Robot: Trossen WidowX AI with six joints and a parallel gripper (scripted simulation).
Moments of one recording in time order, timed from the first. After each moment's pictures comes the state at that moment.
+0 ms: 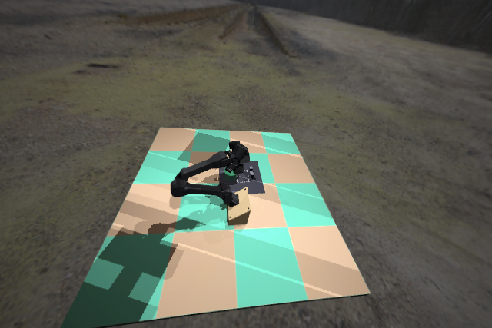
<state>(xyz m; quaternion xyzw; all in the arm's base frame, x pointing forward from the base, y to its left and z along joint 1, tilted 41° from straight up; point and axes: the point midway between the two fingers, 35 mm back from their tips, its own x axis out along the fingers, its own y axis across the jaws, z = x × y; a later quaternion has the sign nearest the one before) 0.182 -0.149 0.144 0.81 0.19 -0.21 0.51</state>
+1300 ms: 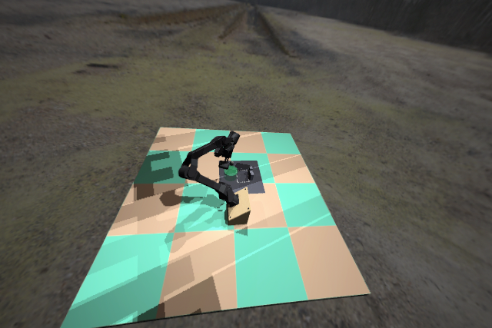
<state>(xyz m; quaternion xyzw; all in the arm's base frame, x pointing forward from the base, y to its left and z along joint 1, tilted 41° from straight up) 0.251 -0.047 0.120 -0.24 0.29 0.45 0.81</state>
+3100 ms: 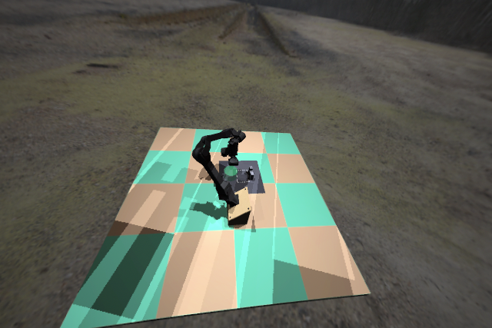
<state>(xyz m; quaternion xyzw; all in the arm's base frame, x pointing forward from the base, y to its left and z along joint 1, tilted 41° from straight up) 0.268 -0.049 0.065 -0.30 0.29 0.65 0.64</state>
